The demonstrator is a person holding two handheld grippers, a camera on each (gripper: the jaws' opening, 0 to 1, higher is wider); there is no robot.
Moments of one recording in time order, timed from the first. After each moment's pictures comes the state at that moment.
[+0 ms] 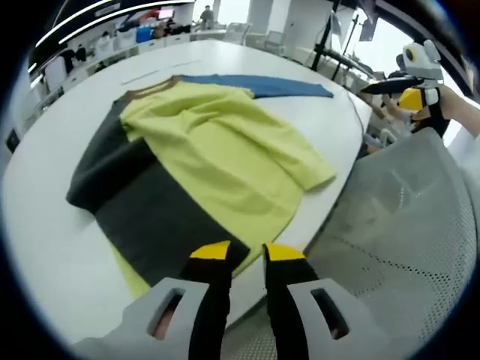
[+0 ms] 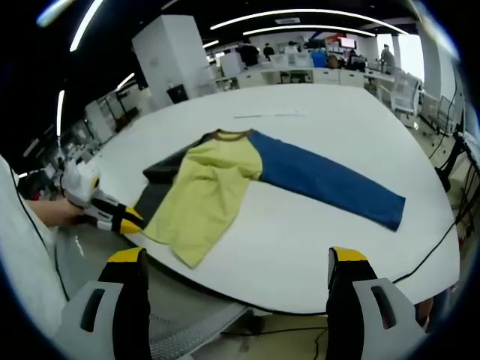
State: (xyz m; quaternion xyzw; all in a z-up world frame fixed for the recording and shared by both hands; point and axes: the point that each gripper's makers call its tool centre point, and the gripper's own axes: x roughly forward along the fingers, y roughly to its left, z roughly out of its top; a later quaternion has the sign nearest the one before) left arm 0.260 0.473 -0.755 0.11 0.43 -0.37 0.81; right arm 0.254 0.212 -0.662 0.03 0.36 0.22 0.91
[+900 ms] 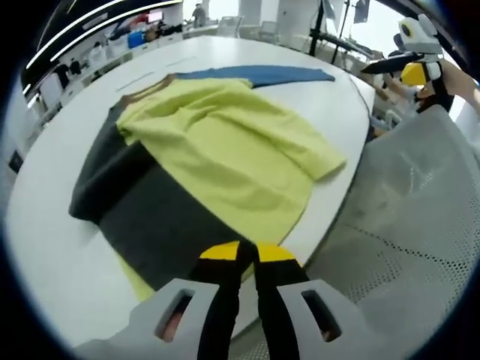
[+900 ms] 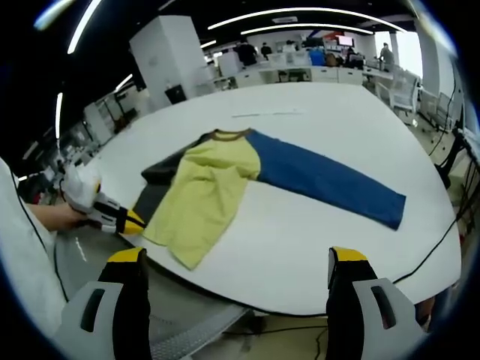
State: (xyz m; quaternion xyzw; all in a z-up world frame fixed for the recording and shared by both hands) left arm 0.266 0.475 -0.764 0.17 0.43 -0.37 0.81; right arm 0.257 0.210 -0.664 0.04 0.36 0.22 0.91
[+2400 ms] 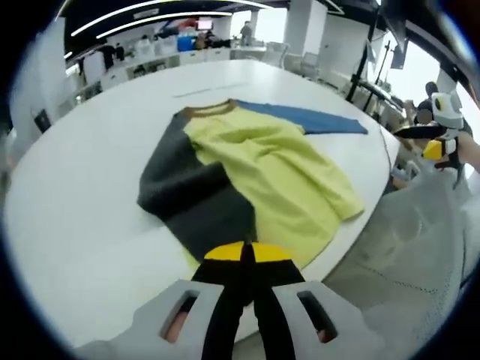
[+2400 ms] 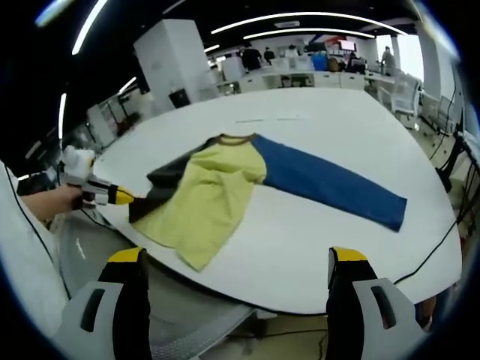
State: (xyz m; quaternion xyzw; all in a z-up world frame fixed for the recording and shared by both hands) left arm 0.302 0.534 -0.706 0.07 0.40 -0.28 0.87; right arm 0.251 0.218 -0.656 0.04 0.35 0.22 0.91
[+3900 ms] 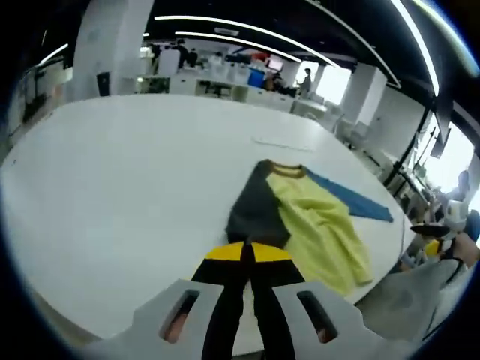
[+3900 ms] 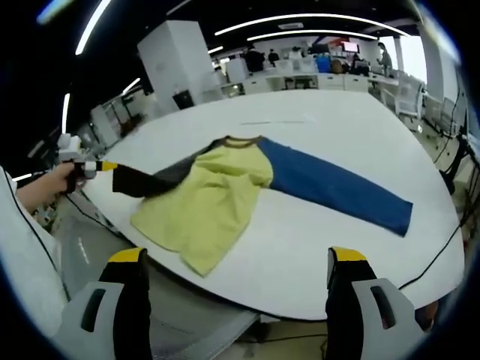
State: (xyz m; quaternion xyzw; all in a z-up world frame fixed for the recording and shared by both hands) left arm 0.340 0.643 -0.633 -0.09 0.32 -0.13 0.93; right arm 0.256 0.228 -0.654 0.04 0.34 0.23 0.91
